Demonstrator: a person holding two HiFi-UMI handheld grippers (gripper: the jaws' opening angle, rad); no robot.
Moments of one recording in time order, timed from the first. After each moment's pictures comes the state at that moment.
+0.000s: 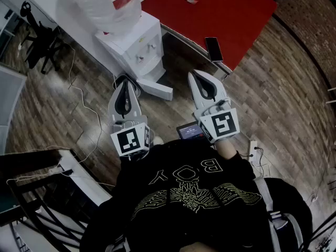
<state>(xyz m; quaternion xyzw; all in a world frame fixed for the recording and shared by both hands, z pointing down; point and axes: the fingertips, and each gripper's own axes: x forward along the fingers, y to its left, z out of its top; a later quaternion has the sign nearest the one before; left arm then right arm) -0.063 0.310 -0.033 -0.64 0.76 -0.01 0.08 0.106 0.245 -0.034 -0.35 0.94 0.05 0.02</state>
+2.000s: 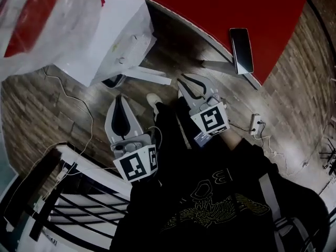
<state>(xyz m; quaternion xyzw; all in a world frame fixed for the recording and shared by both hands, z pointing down) -0.138 0.089 0.166 -0.62 0.78 -0.07 -0.09 0.009 0.039 0.294 -0.25 0.94 -0.04 -0.24</state>
